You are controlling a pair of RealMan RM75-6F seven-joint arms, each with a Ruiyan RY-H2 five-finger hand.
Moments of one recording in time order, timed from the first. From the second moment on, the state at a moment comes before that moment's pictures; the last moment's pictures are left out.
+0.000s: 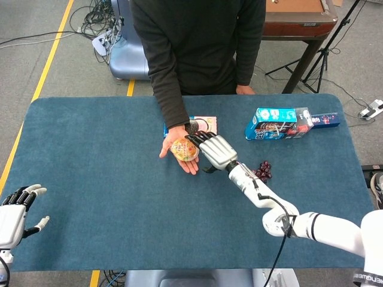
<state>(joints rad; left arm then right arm) -0.08 -1.14 -0.04 -1.60 1.51 1.52 0.08 0.95 -1.46 0.30 -1.47 -1.07 0.69 -0.28</state>
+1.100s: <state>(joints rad) -0.07 -1.13 -0.04 -1.59 1.49 1.52 0.08 1.21 -1.63 0.27 -1.16 -0.89 0.55 -0.28</state>
